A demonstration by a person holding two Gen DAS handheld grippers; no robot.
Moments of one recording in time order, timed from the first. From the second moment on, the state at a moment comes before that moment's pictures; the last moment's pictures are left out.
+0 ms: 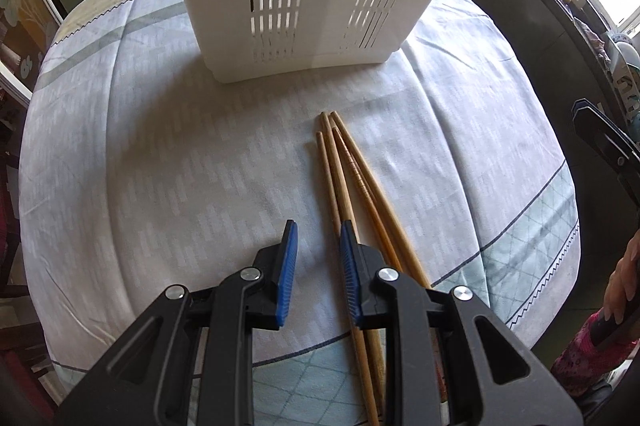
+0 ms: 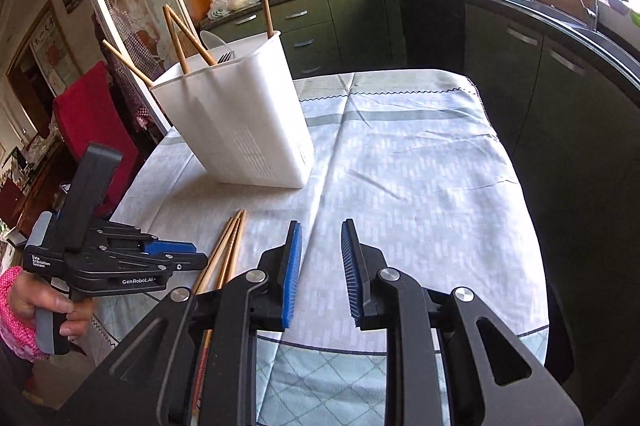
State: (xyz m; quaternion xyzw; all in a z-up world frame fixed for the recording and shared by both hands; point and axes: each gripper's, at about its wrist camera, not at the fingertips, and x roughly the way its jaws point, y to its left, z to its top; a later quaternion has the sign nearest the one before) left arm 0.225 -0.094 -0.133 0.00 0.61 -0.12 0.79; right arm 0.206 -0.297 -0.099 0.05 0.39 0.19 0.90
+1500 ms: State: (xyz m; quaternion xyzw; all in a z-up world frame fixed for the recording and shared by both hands) left arm 0.118 -0.034 -0.020 -0.01 0.32 -0.11 0.94; right arm 0.219 -0.217 -0.142 -0.02 0.46 0.25 0.85
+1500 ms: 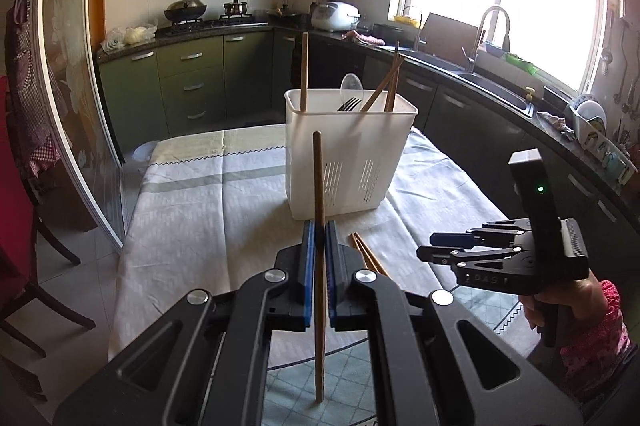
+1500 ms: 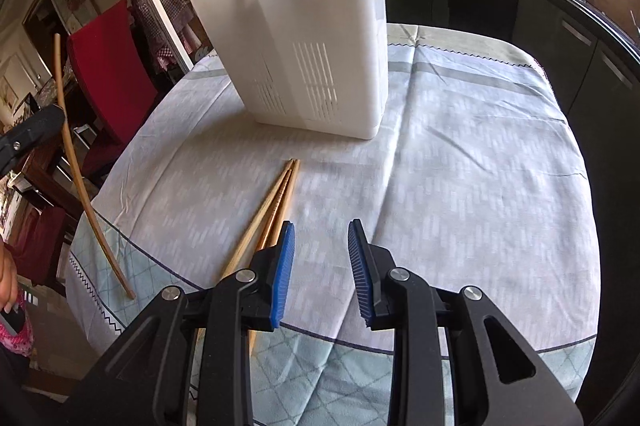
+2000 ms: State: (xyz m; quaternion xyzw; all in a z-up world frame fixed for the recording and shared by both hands) left arm 0.094 -0.011 -0.005 -0.02 0.28 -0.11 0.95; right arm 0.239 -0.169 -0.168 -0.07 0.50 0.23 0.83
